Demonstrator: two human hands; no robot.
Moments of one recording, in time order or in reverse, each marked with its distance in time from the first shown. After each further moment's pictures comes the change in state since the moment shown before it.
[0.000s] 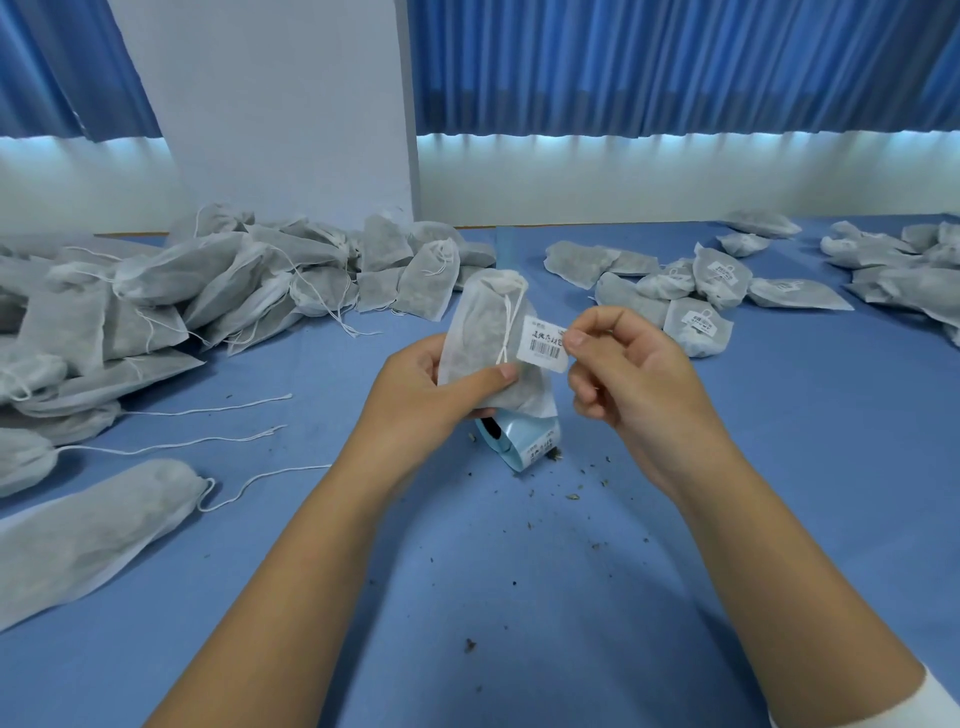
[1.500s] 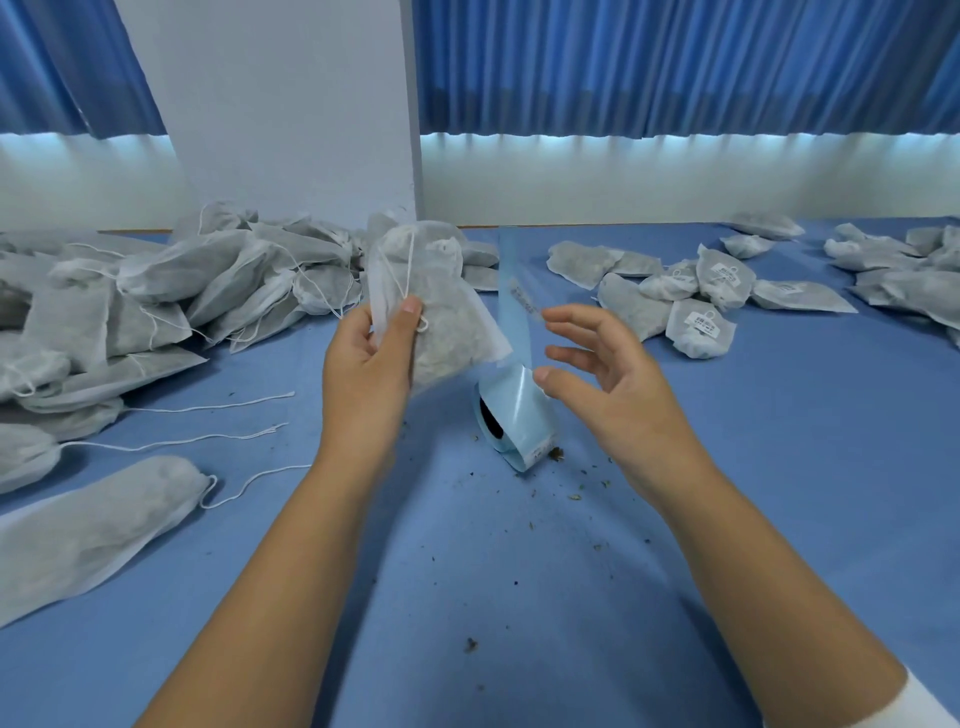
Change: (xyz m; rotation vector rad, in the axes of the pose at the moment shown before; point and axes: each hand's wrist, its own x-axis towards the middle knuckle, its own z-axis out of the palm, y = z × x) left_hand 0.015 -0.005 -0.018 -0.065 0.453 0.157; right_hand -0.003 0.014 0.006 -0.297 0.007 -0.112
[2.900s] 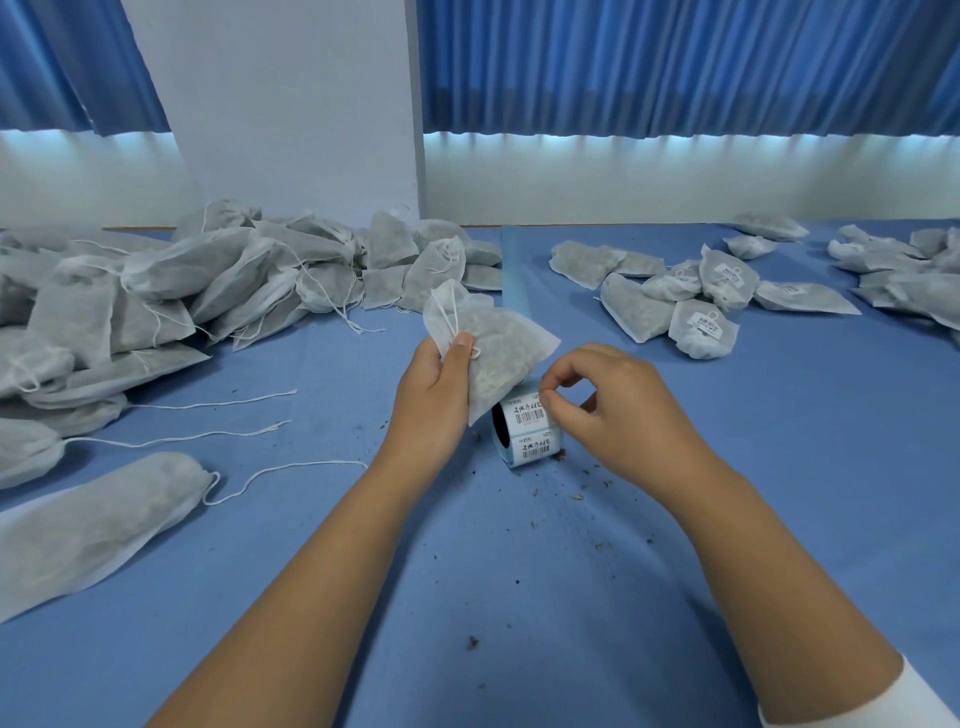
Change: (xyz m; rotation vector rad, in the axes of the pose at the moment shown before) left_hand -0.009 -0.028 0.026 0.222 -0.171 -0.137; right_hand 0.007 0.009 -0.009 -0.748 -0.106 -0.093
